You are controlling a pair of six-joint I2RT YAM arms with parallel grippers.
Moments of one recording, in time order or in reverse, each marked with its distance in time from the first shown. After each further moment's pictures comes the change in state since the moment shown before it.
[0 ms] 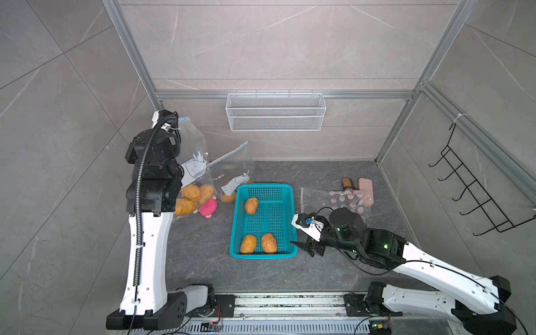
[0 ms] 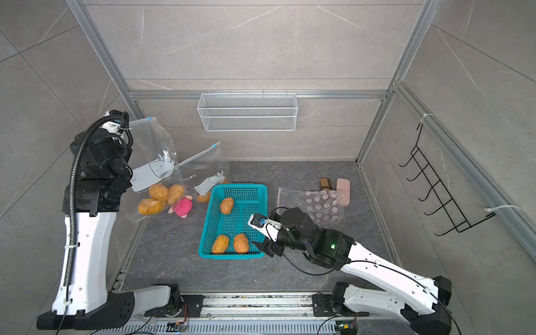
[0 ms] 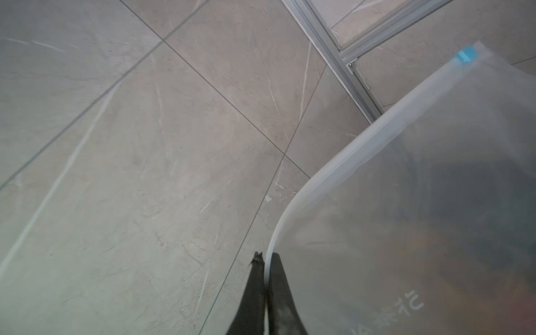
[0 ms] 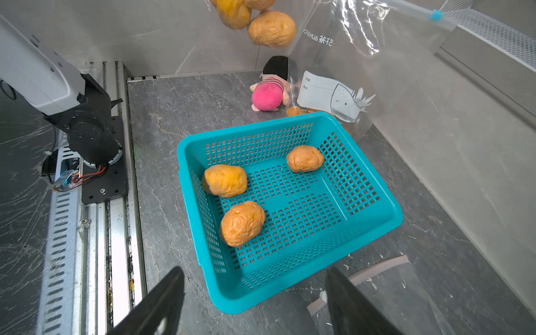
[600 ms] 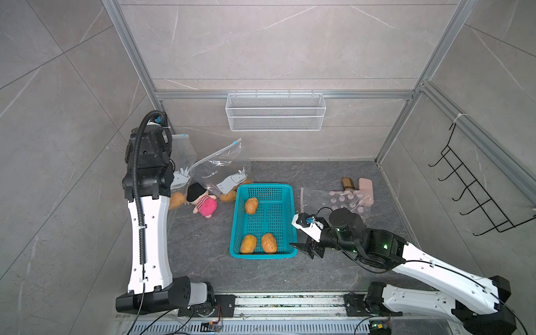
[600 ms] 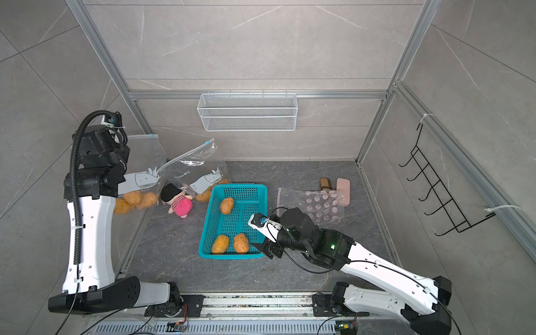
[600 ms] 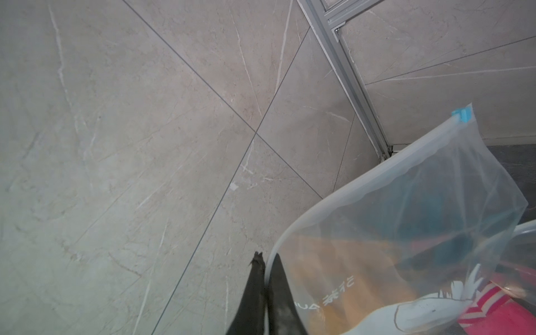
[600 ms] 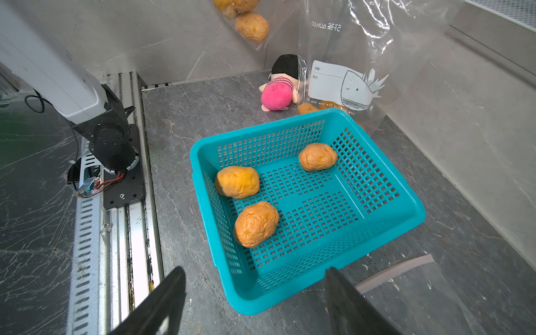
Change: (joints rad) left arm 0.121 0.112 0.084 -0.089 0.149 -0.133; right arm 0.000 0.000 0.000 0.000 -0.041 0.059
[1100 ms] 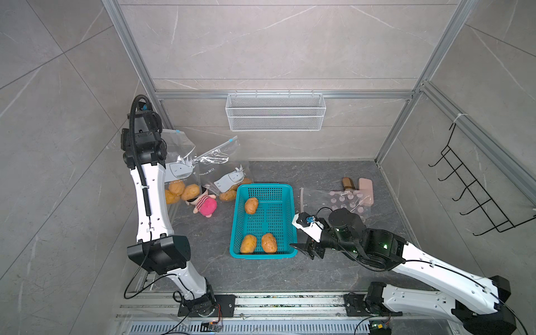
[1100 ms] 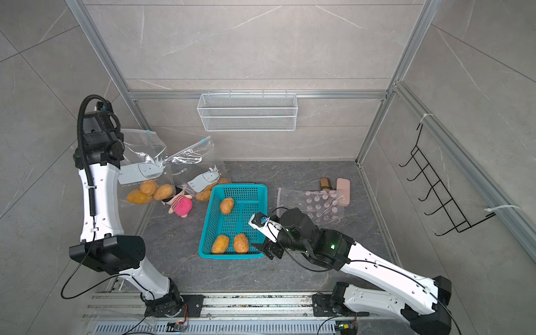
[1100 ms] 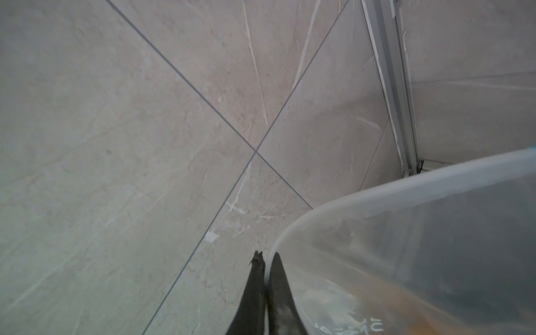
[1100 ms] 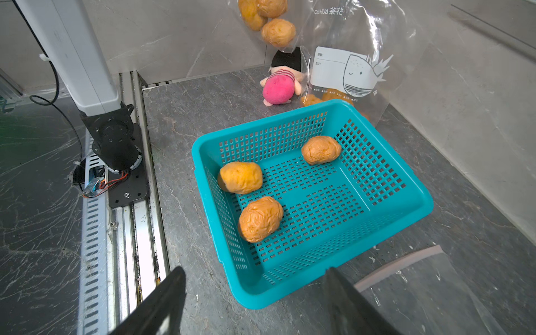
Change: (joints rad) left arm 0.130 0.332 0.286 0.022 0.042 -0.124; right arm 0.000 0.002 0.000 -0.024 -0.002 0.034
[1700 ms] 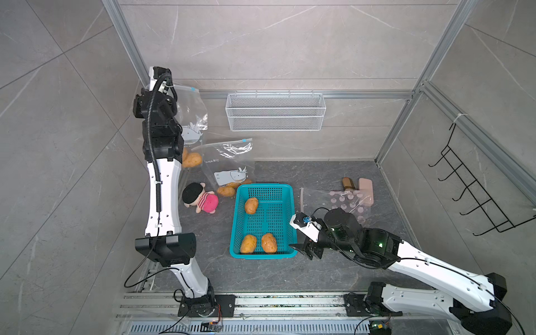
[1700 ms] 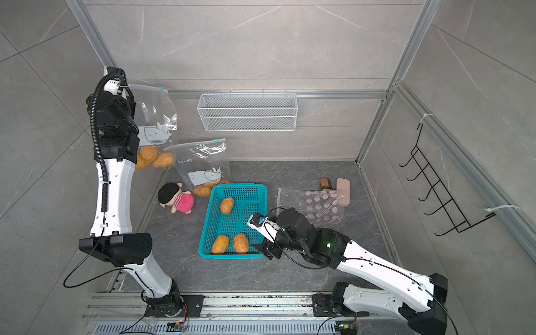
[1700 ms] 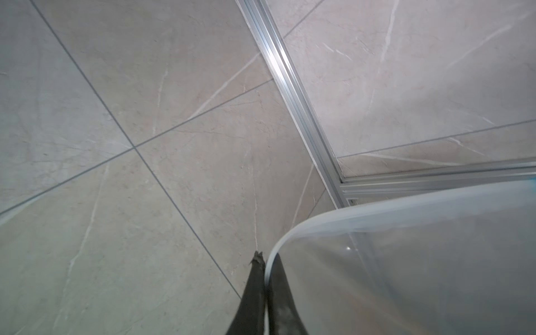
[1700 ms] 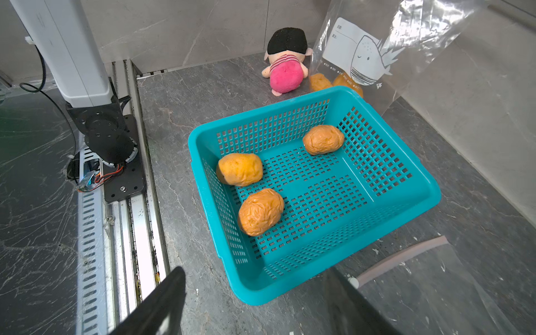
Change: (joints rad) left arm -0.169 0.044 0.080 0.527 0.014 0.207; right arm 0.000 0.032 0.005 -0.013 0.008 0.007
